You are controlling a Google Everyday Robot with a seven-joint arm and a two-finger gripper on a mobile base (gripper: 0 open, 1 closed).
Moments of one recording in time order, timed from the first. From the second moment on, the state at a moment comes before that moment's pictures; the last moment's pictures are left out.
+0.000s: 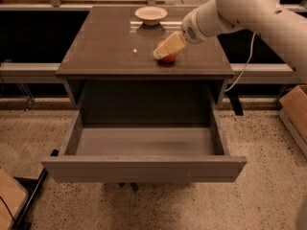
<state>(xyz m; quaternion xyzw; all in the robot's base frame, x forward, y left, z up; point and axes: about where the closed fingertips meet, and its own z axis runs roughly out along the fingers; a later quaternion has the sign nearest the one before) 0.741 -0.085 0.921 -0.40 0.80 0.07 0.44</state>
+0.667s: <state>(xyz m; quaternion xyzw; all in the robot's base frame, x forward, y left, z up) 0.814 -0.055 0.864 -0.36 0.82 0.12 0.42</state>
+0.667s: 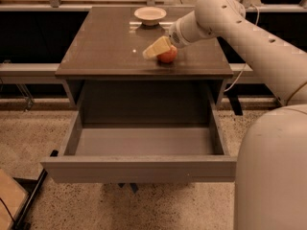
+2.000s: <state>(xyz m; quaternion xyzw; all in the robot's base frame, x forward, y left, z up) 0.736 -0.094 0.861 -0.32 0.85 0.12 0.40</state>
